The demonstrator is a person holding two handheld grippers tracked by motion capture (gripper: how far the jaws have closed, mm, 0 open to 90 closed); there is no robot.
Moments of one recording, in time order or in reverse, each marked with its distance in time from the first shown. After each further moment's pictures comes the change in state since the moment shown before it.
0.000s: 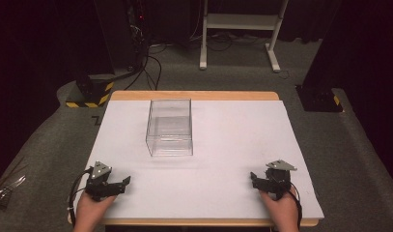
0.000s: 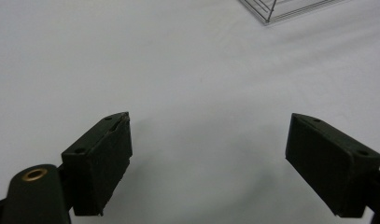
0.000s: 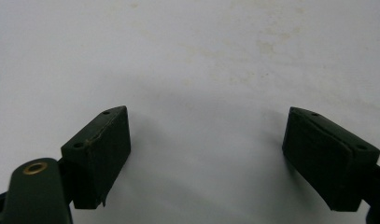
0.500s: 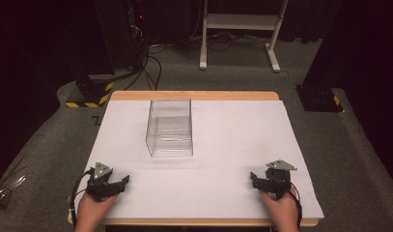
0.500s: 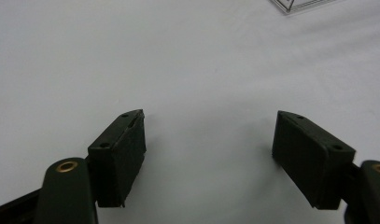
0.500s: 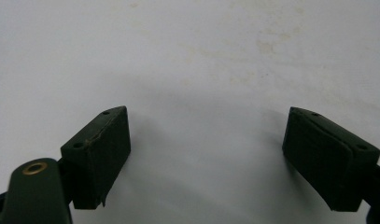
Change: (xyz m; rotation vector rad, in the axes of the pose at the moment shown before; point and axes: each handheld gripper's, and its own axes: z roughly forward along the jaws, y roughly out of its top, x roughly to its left) left arm 0.000 -0.004 0.005 0.023 0.059 -0.010; right arm 0.000 0.000 0.000 0.002 0.001 0.003
